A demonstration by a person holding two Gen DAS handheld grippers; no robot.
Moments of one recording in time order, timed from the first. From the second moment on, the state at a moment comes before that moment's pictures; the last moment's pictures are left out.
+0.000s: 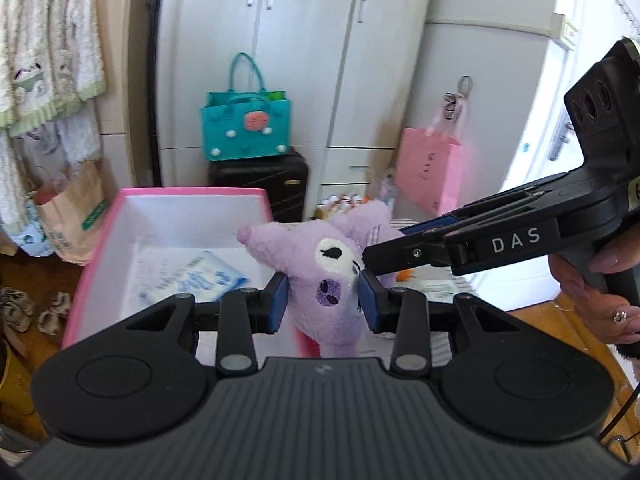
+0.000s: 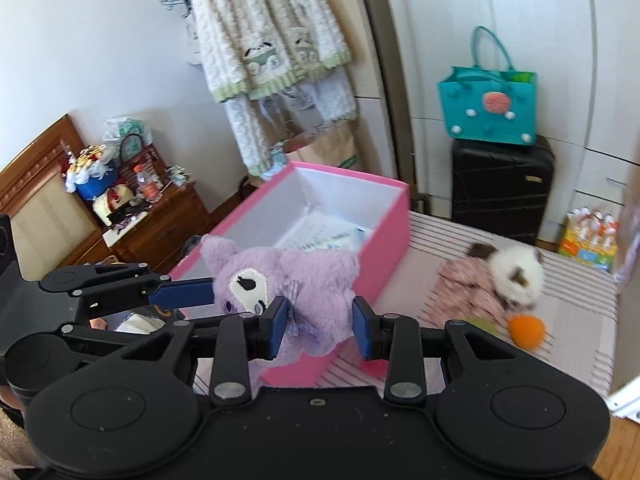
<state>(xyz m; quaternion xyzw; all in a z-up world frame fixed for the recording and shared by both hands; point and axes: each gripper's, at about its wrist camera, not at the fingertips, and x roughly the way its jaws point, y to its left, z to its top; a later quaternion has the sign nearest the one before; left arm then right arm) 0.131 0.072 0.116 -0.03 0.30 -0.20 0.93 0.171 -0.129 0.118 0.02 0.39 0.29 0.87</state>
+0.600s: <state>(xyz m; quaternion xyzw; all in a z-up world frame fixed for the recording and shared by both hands) 0.261 0.125 0.085 0.01 0.34 -0.15 0.93 0.299 -0.042 0.086 0.03 0.40 0.30 0.87</state>
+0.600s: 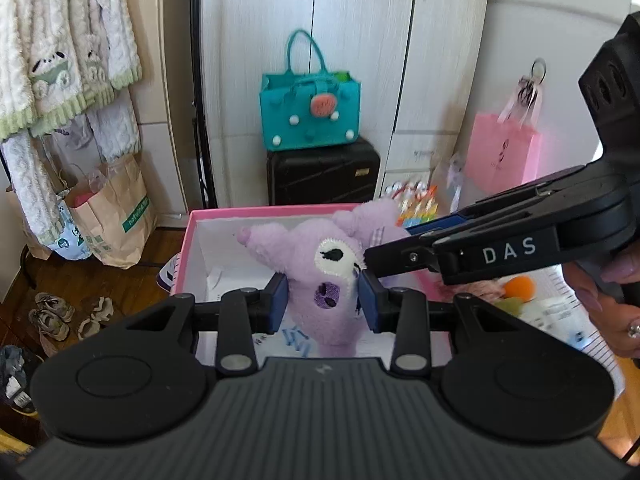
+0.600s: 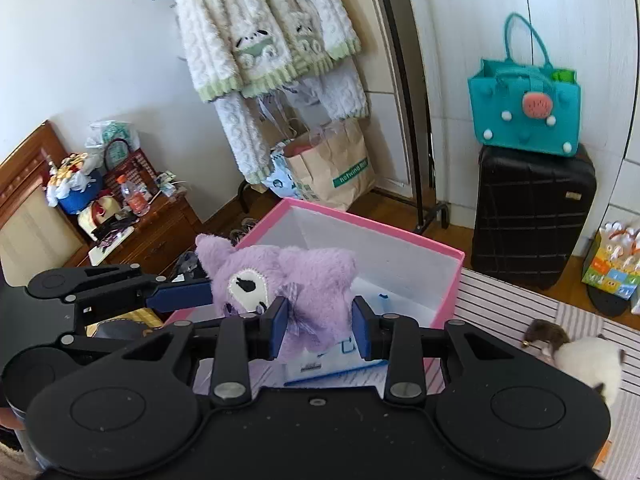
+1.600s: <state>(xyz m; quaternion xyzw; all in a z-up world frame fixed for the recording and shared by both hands) 0.279 0.117 0.065 0.10 0.39 -0.12 0.91 0.328 -0.042 0.059 0.01 0.40 0.27 0.87</state>
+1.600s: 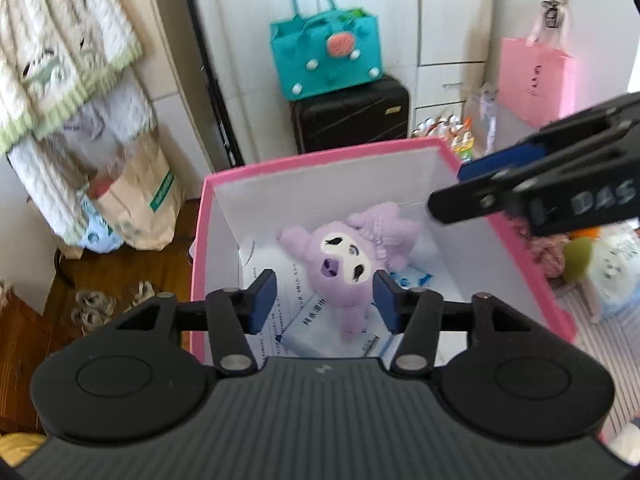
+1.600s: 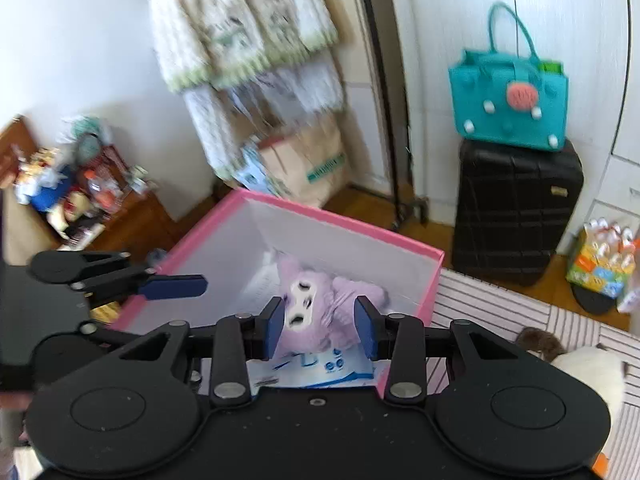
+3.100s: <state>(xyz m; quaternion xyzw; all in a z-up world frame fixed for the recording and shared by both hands) 0.050 -0.061 0.065 0.18 0.25 -0.28 0.91 0.053 -0.238 0.061 -0.01 0.28 0.20 0.94</state>
